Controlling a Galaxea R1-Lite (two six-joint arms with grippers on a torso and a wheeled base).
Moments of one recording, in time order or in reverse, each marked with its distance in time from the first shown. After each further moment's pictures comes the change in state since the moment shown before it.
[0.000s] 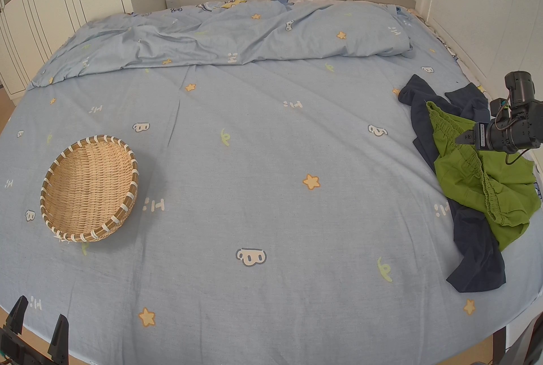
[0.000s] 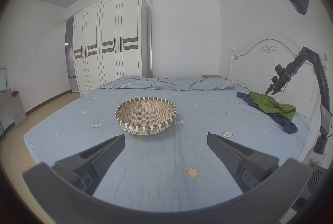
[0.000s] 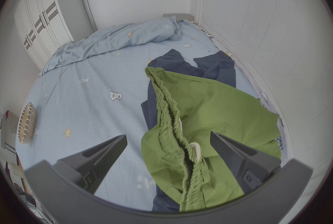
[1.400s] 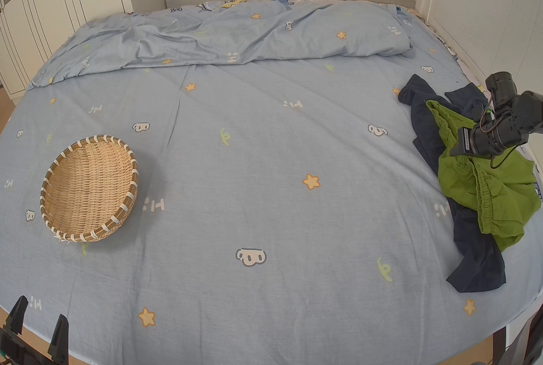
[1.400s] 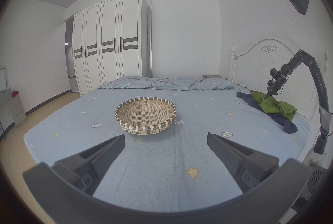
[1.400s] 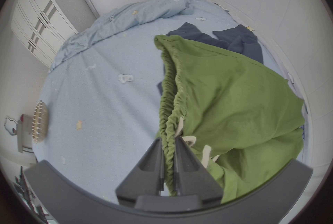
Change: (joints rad) left arm 0.001 0.000 0.000 0.000 0.000 0.000; right arm 0.060 0.110 -0.171 0.240 0.109 0.063
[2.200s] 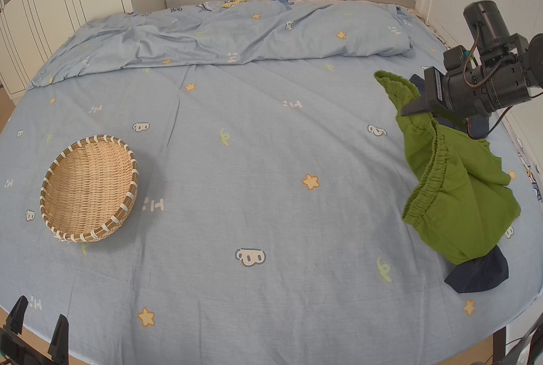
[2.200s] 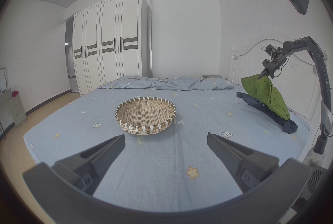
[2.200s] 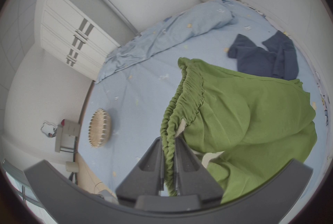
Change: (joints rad) left arm 0.000 0.000 0.000 0.000 0.000 0.000; right arm 0.415 -0.176 -0.210 0.217 0.033 0.351
